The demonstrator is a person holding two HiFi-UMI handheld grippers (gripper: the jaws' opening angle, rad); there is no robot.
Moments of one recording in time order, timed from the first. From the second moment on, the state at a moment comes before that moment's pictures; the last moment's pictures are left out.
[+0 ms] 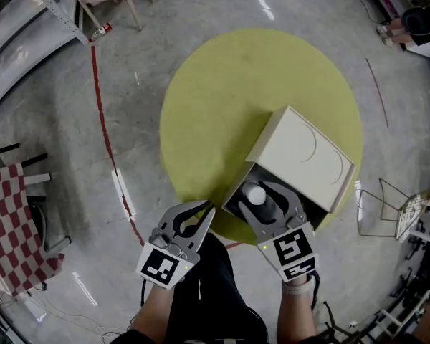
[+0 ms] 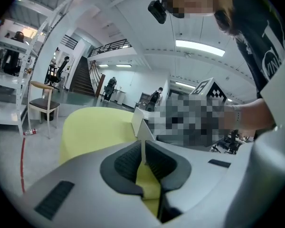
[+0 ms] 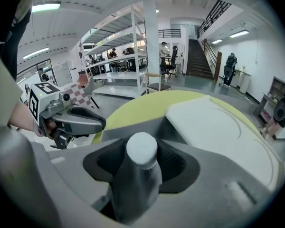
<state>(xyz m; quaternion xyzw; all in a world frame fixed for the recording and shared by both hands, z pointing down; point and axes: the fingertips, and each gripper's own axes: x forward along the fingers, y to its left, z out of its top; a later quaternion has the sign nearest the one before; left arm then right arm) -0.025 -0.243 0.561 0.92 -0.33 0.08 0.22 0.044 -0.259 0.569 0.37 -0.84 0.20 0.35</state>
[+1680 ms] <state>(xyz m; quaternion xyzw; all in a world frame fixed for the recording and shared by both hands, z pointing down) -0.013 -0.231 0.513 0.92 -0.32 0.07 0.19 0.088 -0.230 0.501 0.45 -0.83 0.20 0.27</state>
